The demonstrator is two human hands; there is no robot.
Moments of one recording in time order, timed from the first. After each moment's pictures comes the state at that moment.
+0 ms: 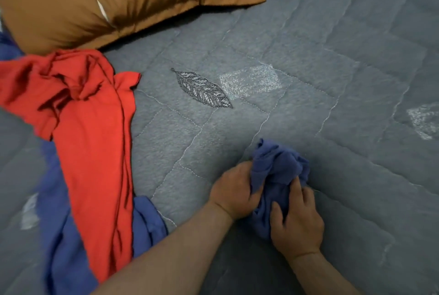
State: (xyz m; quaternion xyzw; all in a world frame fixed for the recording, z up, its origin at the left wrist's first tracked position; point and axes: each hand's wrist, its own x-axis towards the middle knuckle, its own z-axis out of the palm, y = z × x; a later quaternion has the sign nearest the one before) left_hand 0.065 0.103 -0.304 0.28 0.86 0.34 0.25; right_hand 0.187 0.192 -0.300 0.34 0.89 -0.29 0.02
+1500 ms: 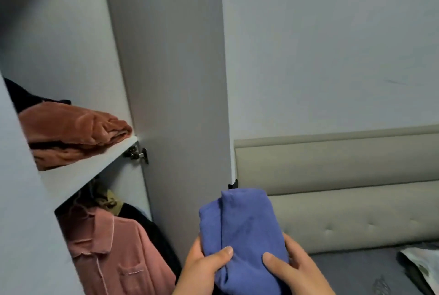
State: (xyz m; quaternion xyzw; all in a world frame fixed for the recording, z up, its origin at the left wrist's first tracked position) left_hand 0.465 -0.459 0.397 -0.34 0.50 0.66 -0.45; right_hand 0.298 -0.371 0.399 -0.41 0.53 -0.60 0.45
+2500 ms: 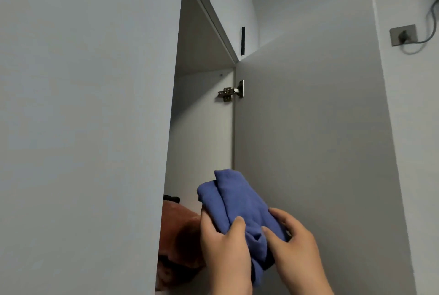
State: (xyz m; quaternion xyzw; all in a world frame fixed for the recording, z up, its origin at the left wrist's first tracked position) left_hand 0.554 -0.651 0.616 -0.29 0.40 0.31 -0.81; right_hand 0.450 -0.656 0.608 -0.60 0.39 -0.67 0.19
